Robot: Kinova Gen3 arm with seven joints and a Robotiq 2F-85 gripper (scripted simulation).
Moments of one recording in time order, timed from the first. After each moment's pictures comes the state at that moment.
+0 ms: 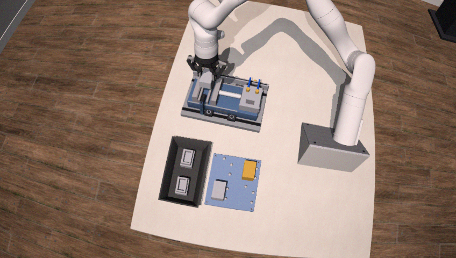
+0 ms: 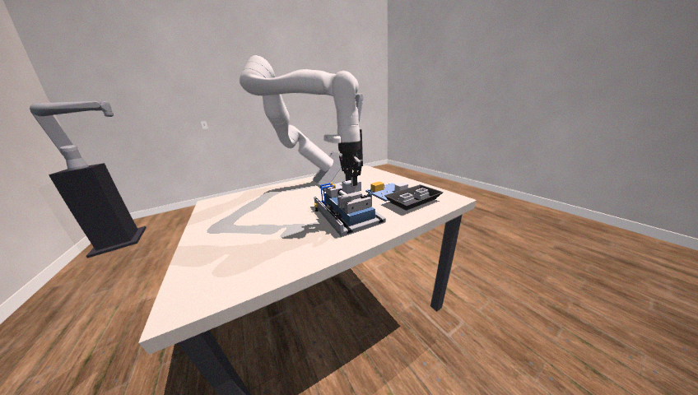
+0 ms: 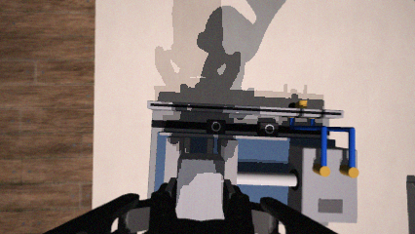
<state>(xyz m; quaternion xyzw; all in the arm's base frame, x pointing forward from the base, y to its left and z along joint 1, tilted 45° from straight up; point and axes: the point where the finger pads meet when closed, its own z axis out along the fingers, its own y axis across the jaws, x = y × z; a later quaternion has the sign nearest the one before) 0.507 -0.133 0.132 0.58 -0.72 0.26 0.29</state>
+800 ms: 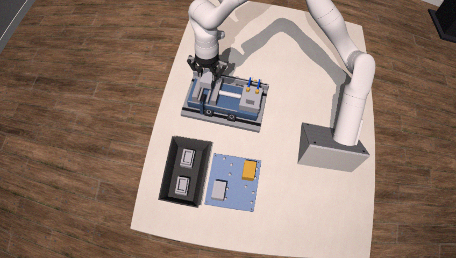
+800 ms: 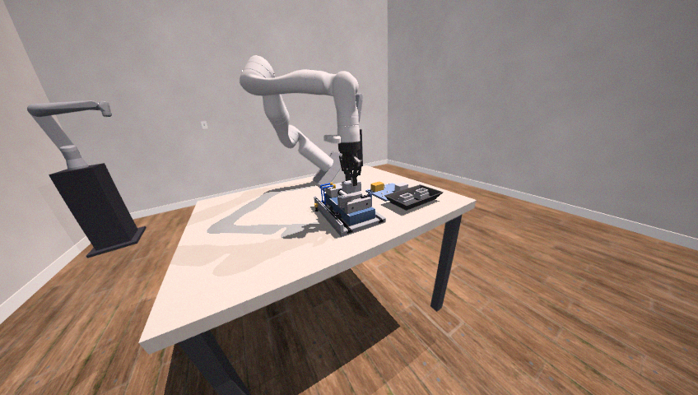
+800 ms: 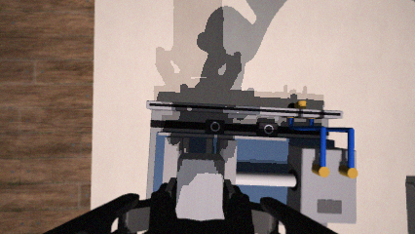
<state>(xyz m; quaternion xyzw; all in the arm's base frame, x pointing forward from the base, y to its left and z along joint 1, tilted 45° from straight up) 0.505 -0.134 0.131 0.58 -0.71 0.26 0.29</state>
